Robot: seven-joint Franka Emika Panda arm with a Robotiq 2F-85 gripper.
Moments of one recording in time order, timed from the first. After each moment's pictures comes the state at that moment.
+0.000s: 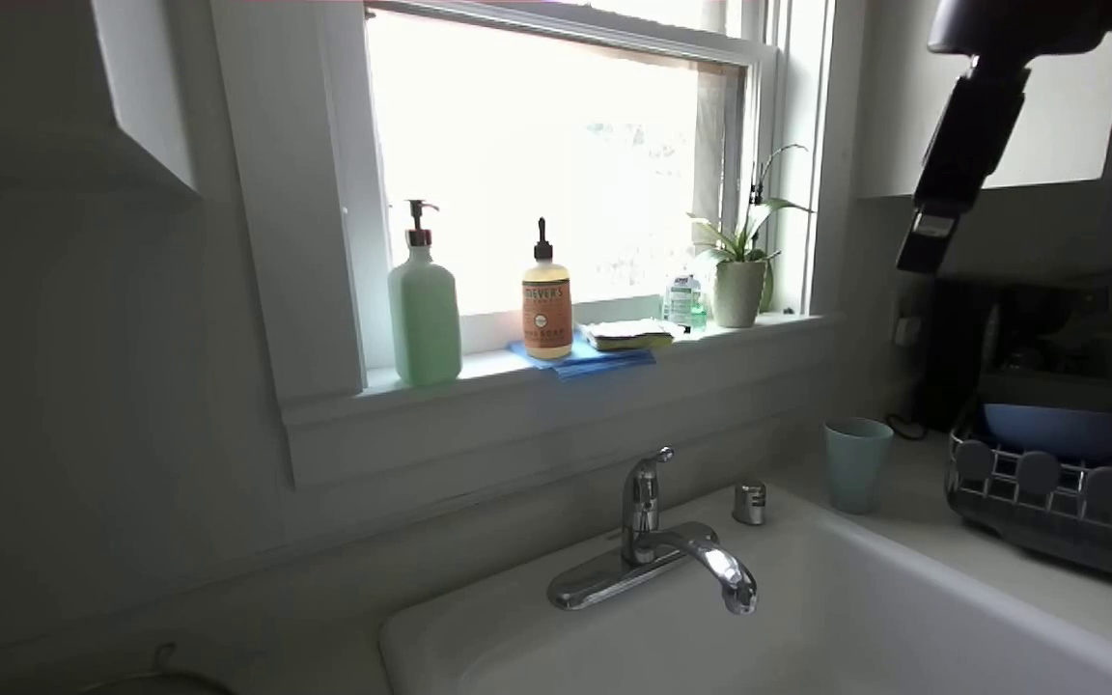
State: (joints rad) arm 0.06 -0.50 0.20 -2.19 -0.20 1.92 0.17
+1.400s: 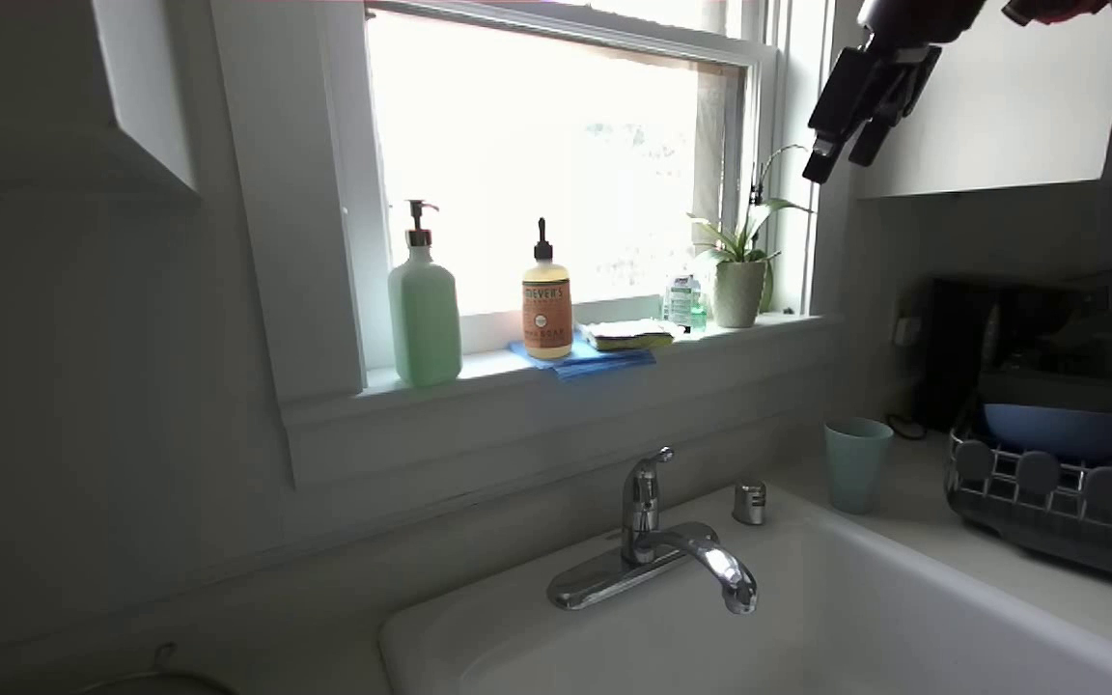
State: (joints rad) arm -0.07 -0.36 0.05 -2.02 -0.26 2.13 0.14
